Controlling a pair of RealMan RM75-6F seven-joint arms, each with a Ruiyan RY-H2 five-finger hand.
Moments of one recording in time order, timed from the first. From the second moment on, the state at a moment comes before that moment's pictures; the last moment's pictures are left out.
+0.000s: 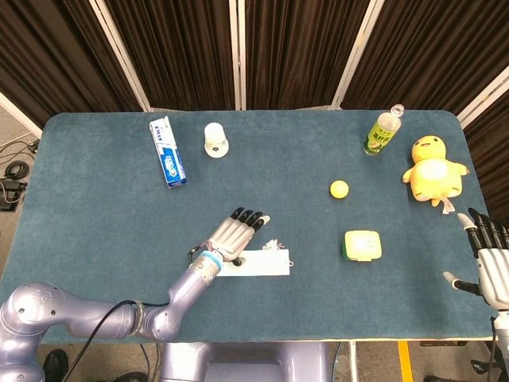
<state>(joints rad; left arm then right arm) -1.11 -1.75 -0.18 -1.53 0.62 0.92 0.70 0.11 -1.02 0.10 -1.59 -1.46 1.45 0.09</state>
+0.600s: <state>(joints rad) -0.86 -1.39 -0.16 -1.72 0.89 1.17 0.50 0.12 -1.03 0.10 -1.60 -1.46 1.43 0.05</state>
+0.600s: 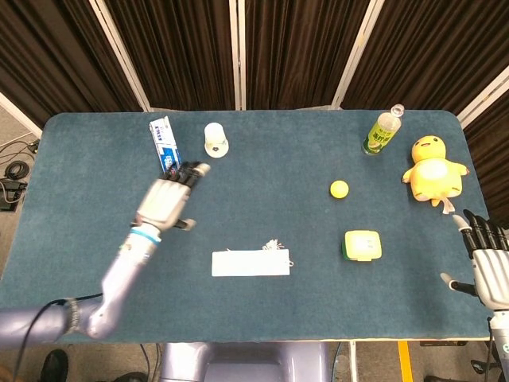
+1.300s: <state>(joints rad) -0.38 -1.03 0.00 -1.89 1.09 1.51 0.21 0.54 -1.02 0.15 -1.78 -1.49 0.85 -0.13</state>
